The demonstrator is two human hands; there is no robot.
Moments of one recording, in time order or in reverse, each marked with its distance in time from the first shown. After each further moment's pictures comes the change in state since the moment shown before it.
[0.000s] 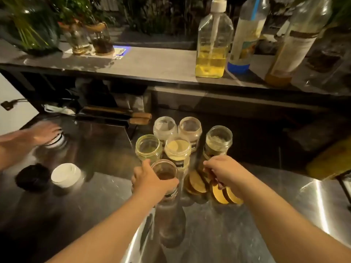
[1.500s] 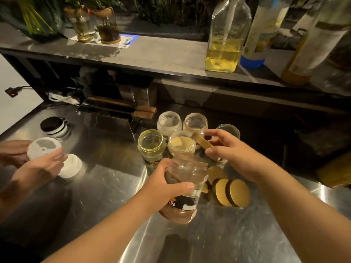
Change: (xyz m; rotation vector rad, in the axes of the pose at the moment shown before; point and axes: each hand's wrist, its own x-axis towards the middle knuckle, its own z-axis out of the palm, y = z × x) left_hand -0.018 -0.005 -0.003 -0.601 -0.433 0.220; right_hand 0.011 -0.031 -0.035 0.085 -0.232 -0.373
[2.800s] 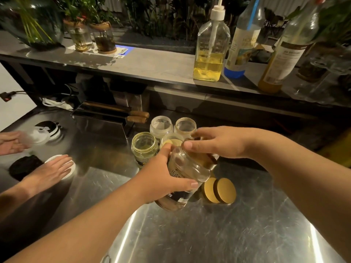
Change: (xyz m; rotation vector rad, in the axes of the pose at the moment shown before) left_hand -0.033 0.072 0.009 0.300 -0.111 0.233; right_hand -0.039 -0.091 -0.005 -0.665 -0.258 0.057
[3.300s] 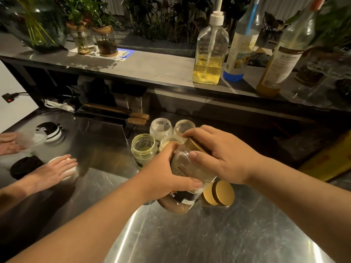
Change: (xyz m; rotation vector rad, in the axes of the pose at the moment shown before) left_hand 0.000 0.014 0.002 -0.117 -0.070 0.069; right_hand -0.025 0.013 0.033 -0.311 0.448 -0.410
